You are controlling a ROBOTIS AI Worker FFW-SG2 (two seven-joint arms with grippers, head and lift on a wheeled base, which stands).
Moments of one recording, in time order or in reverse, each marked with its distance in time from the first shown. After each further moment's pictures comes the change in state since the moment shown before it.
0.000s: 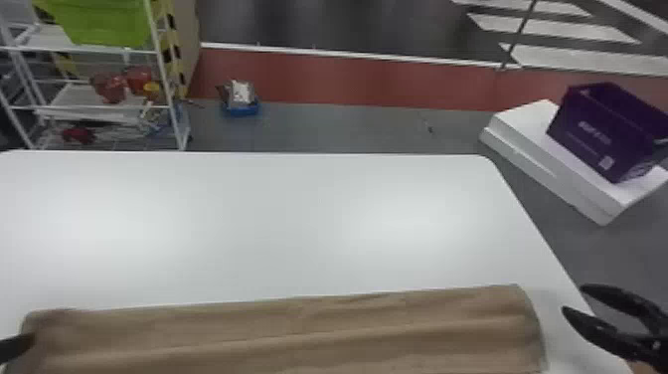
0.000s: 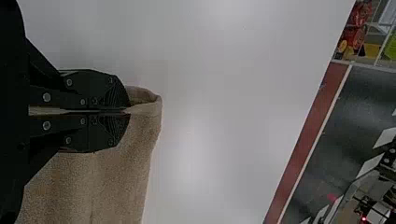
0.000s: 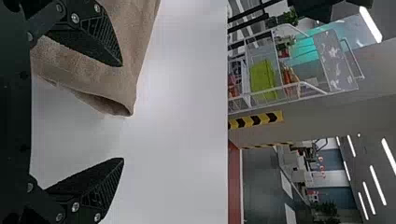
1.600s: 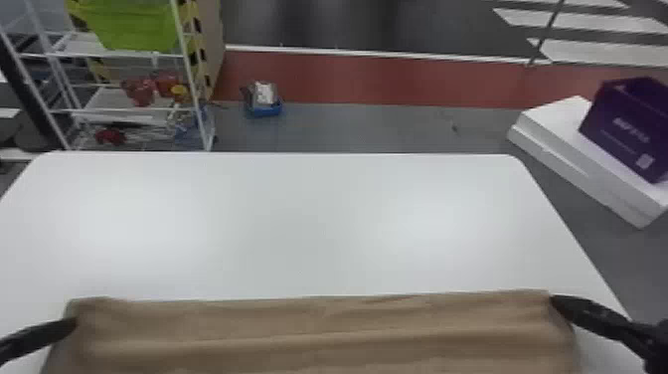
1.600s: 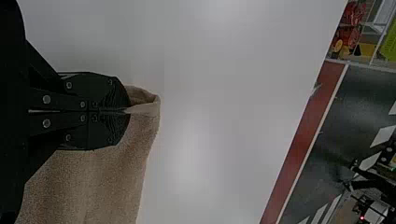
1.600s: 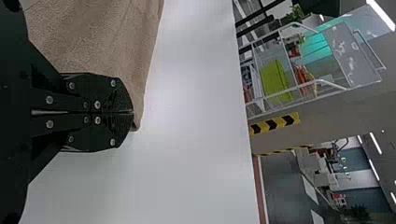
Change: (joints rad) left arm -0.022 0.005 -0.012 0.011 0.003 -0.001 0.021; right arm -0.065 0.023 0.097 0.053 0.053 0.077 -0.030
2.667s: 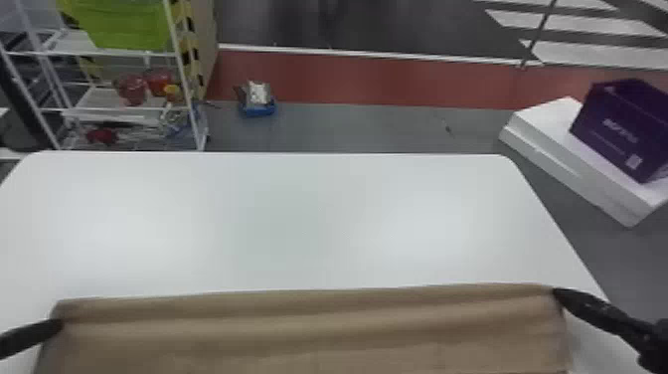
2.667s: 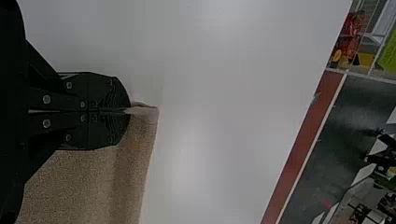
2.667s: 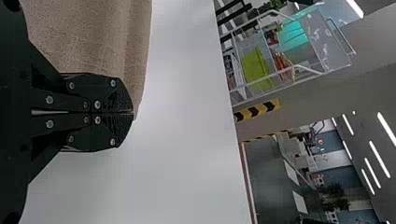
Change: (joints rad) left arm -0.023 0.000 0.014 0.044 0.016 -0.013 0.045; right arm -0.039 -0.003 -0.033 0.101 -0.054 -0.050 -0.031
